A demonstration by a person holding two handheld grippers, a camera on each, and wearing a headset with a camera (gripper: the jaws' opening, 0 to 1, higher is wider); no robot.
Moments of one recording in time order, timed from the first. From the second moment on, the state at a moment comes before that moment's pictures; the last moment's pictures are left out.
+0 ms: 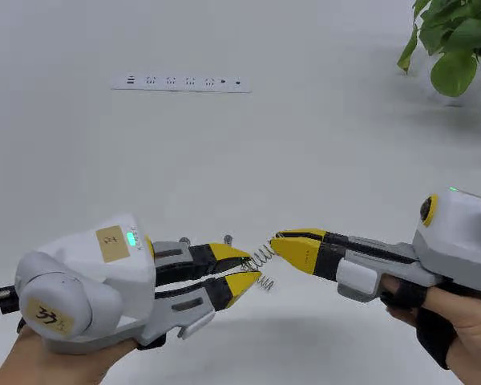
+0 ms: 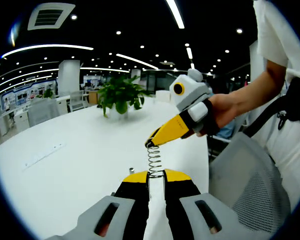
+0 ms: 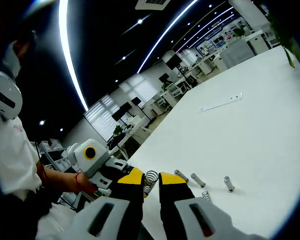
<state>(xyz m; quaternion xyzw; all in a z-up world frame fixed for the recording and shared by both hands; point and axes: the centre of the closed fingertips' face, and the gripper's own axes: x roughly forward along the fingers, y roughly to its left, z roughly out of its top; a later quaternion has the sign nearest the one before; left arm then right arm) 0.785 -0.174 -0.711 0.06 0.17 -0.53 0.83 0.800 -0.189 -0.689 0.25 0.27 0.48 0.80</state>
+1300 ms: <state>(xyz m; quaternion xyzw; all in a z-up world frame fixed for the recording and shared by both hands) 0.780 -0.177 -0.720 0.06 0.19 -0.54 0.82 0.791 -0.174 -0.683 0.05 0.24 0.54 0.80</state>
